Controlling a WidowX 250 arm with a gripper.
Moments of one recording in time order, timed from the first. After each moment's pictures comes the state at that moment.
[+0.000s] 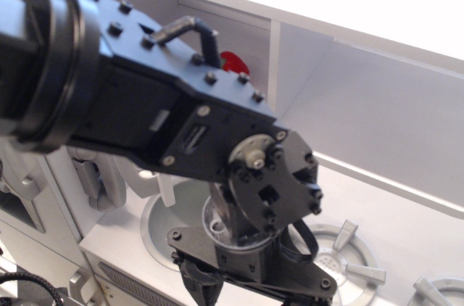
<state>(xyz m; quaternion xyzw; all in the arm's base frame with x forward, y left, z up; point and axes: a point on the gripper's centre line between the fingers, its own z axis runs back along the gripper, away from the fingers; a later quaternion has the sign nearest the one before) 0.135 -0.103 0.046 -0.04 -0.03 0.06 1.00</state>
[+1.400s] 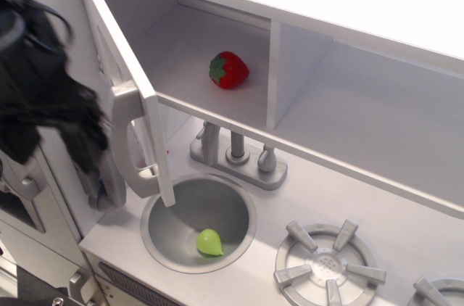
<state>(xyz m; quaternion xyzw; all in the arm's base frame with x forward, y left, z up) 0.148 0.077 0.105 -0.03 -0.07 0.16 0.98</state>
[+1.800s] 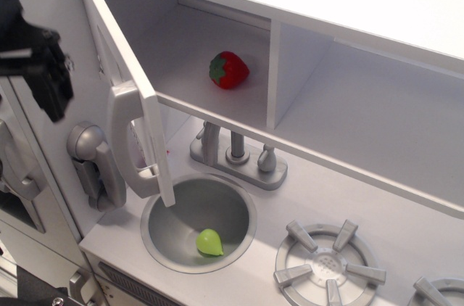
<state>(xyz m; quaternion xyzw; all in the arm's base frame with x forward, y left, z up) 0.158 0.106 0.127 -0.02 -0.08 0.23 0.97</state>
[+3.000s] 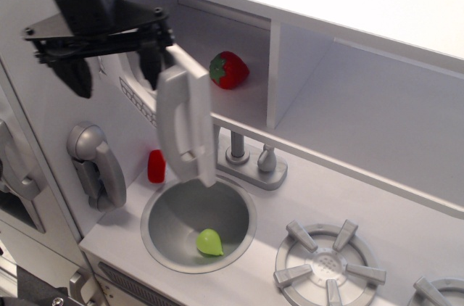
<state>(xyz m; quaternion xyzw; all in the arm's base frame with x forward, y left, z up) 0.230 0.062 0.111 -0.02 -0.12 0.29 0.95</state>
